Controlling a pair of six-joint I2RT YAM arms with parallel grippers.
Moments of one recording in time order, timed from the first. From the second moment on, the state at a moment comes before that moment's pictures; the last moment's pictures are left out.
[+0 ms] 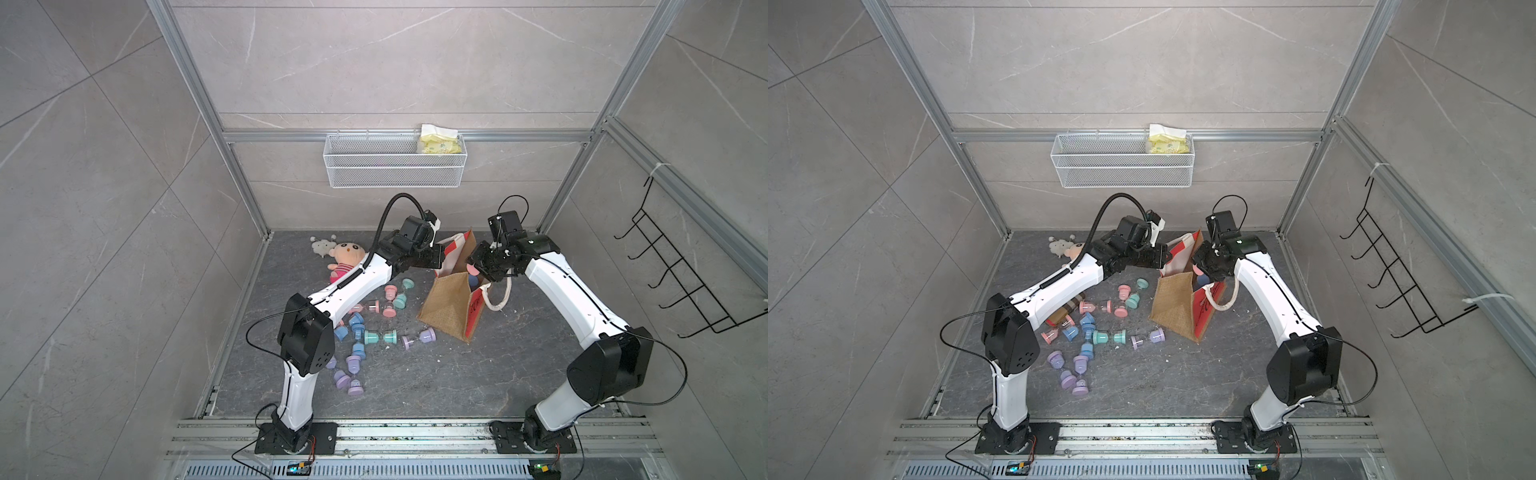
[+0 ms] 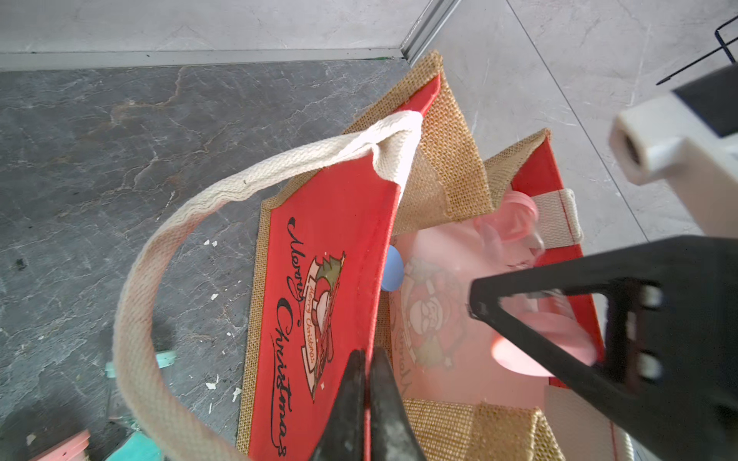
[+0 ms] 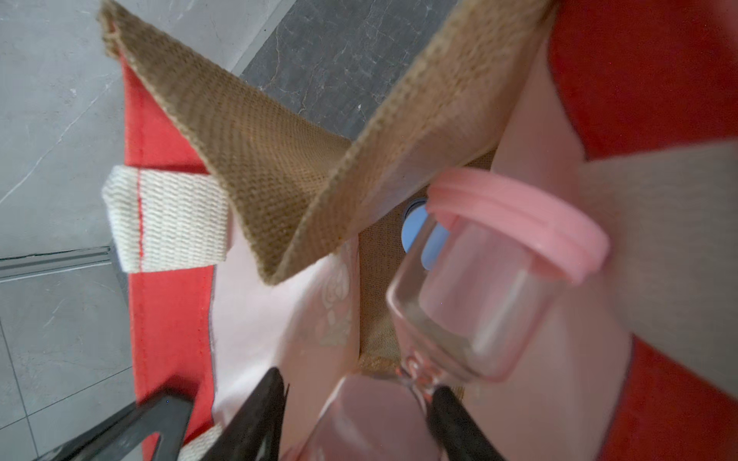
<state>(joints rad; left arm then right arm) -0.72 1.99 1.87 -0.49 0.25 -0.43 0.27 1.65 1.60 -0.94 -0.06 0.88</state>
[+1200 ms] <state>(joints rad) -0.70 1.99 1.85 -0.46 0.28 -0.46 0.33 1.90 1.73 -0.95 0.09 0.87</state>
